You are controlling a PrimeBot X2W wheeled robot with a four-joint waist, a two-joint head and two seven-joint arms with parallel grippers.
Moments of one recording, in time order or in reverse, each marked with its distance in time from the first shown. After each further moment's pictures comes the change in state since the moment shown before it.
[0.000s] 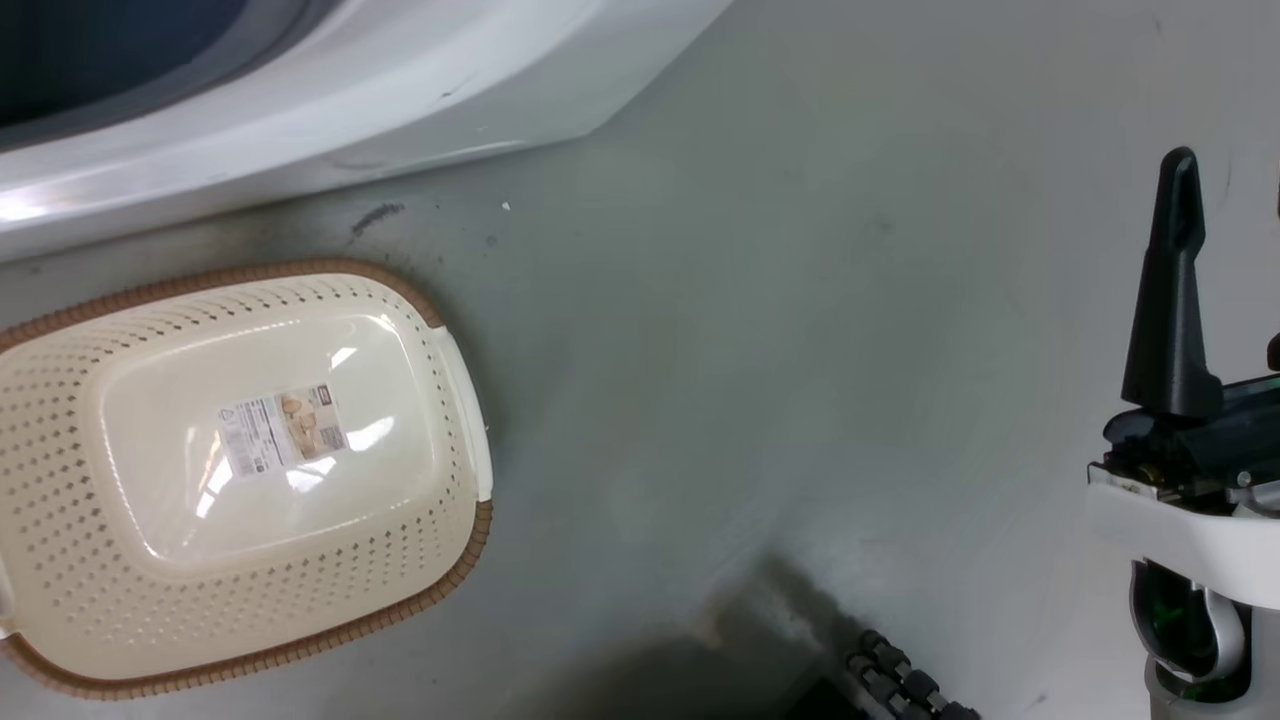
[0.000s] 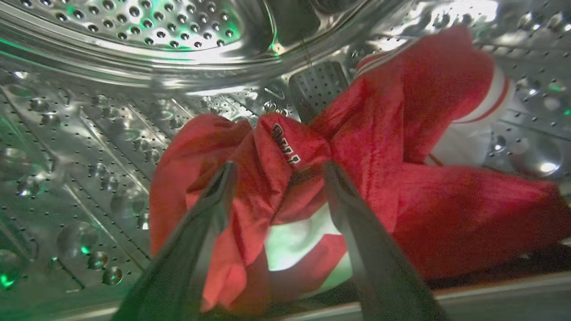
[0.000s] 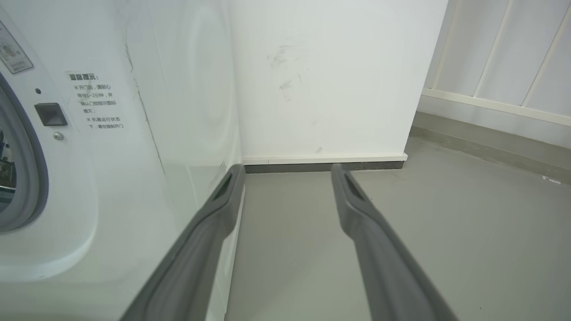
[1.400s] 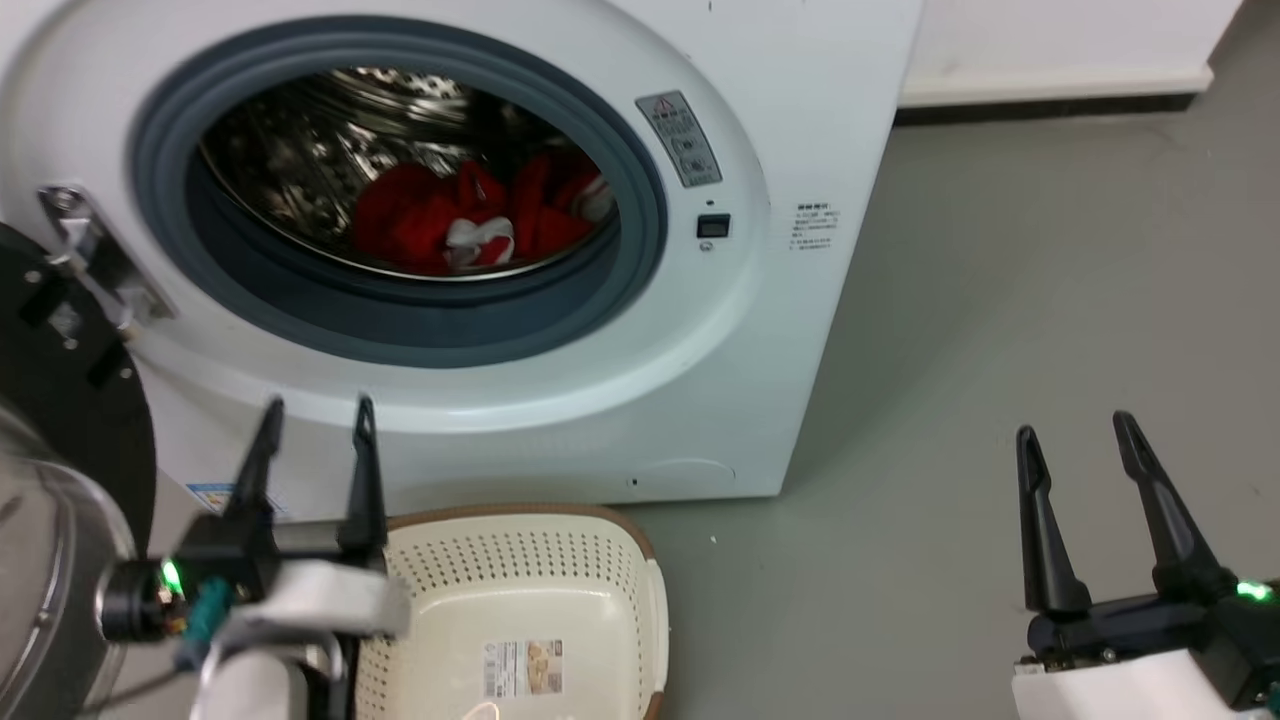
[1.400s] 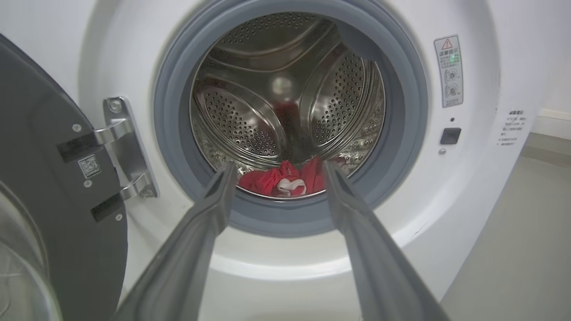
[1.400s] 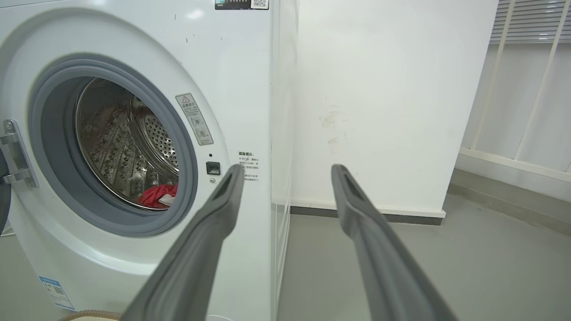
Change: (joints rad) left arm 1.322 -0.410 0.127 -0.802 -0.058 0.066 -0.536; right arm 0.323 0.001 0.004 0.153 -0.183 0.000 0.000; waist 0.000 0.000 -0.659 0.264
